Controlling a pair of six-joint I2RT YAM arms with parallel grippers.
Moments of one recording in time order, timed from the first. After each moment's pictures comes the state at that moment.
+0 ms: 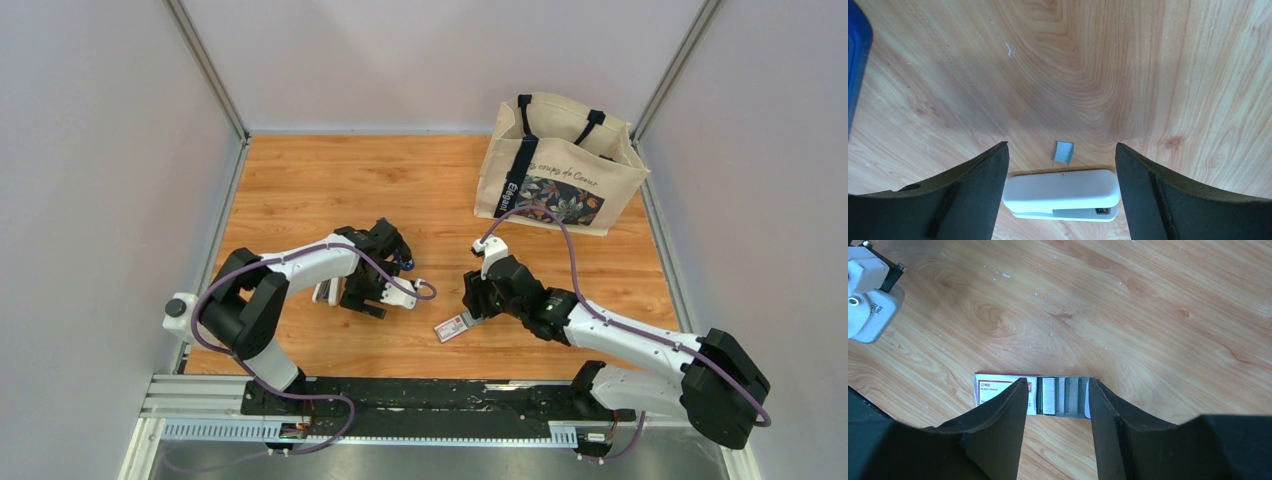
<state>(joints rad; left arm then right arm) -0.64 1.62 0.96 -0.82 0.00 1.21 0.88 1.10 0.55 -0.14 0.14 0.36</state>
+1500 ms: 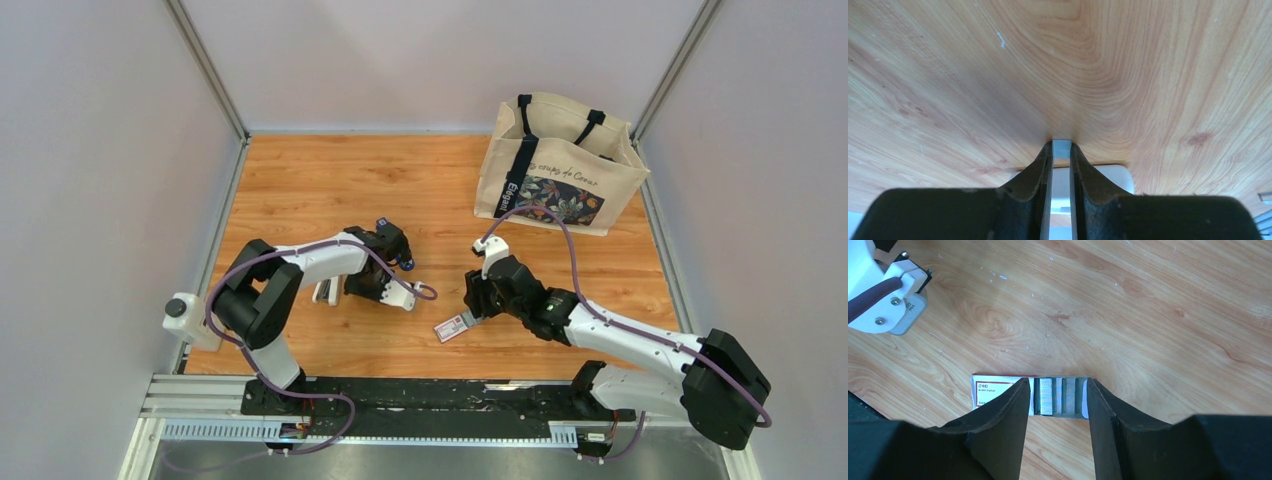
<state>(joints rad) -0.66 1.70 0.97 -0.81 -0.13 1.23 0.87 1.10 0.55 -0.14 0.15 0.36</state>
